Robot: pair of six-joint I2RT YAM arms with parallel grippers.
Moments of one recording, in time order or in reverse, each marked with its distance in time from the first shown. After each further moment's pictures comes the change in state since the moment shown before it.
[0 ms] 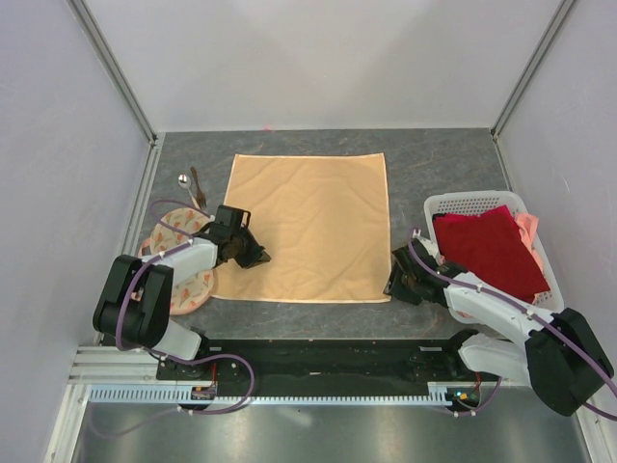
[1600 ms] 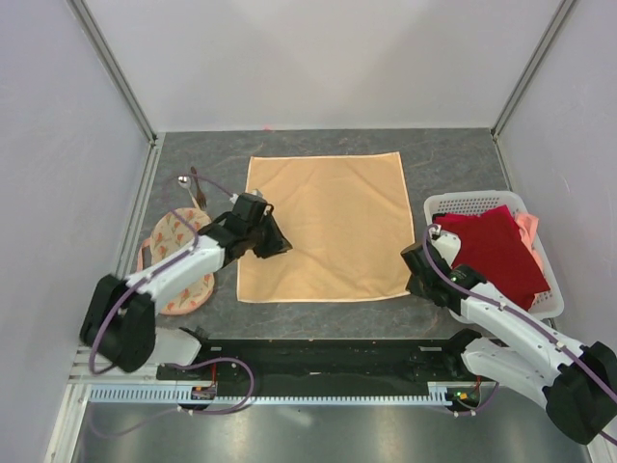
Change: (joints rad) left arm -0.226 -0.042 0.168 -0.101 -0.061 0.035; right arm 0.018 -0.193 0.045 -0.214 0.303 -0.002
